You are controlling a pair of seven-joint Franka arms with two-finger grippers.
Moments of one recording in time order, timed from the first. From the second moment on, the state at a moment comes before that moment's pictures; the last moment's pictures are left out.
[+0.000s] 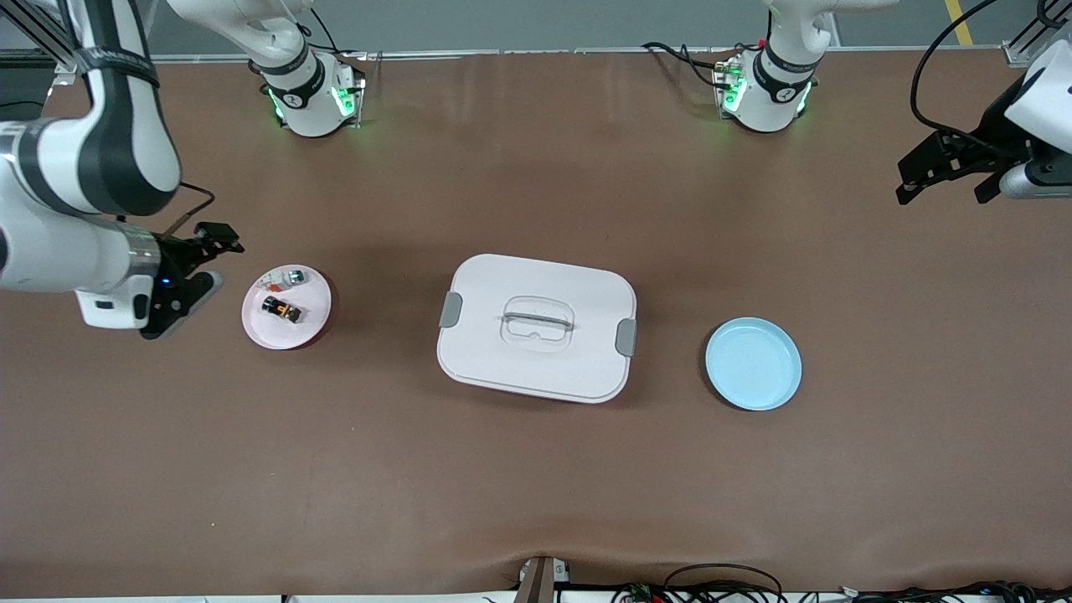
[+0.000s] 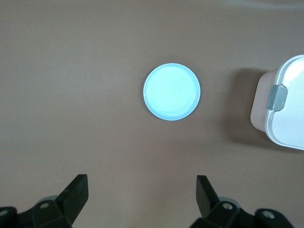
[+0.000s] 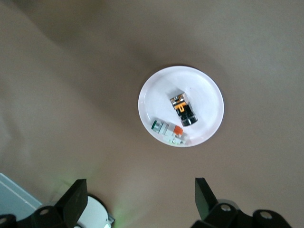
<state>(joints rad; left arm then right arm) -0.04 -0.10 -0.06 -1.64 -0.01 1.59 -0.10 0.12 0.20 -0.13 -1.70 0.07 1.53 -0.69</state>
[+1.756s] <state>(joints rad) 0.01 -0.12 -0.06 -1.68 -0.04 1.61 -0.09 0.02 0.20 -0.13 -1.34 0.02 1.27 0.11</state>
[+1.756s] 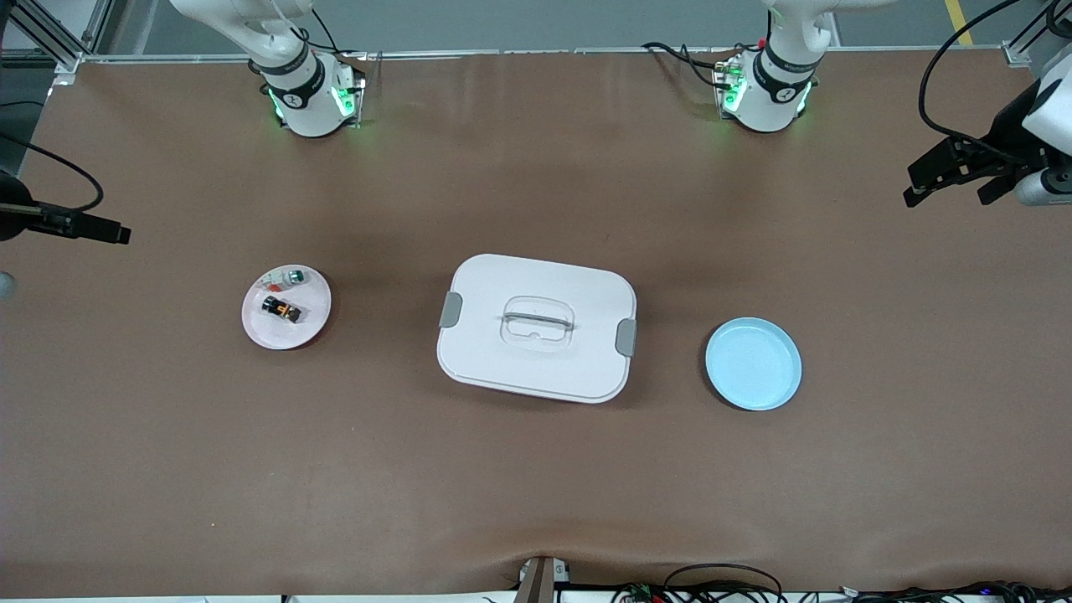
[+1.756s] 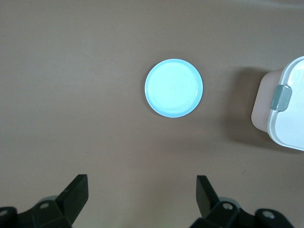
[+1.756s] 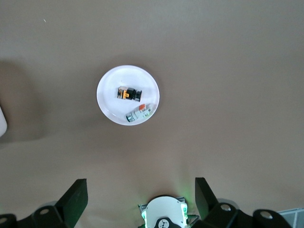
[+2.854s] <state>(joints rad) 0.01 -0.12 -0.06 -1.68 -0.04 1.58 -0.10 -0.02 0.17 -0.13 -1.25 0.02 1.24 -0.18</state>
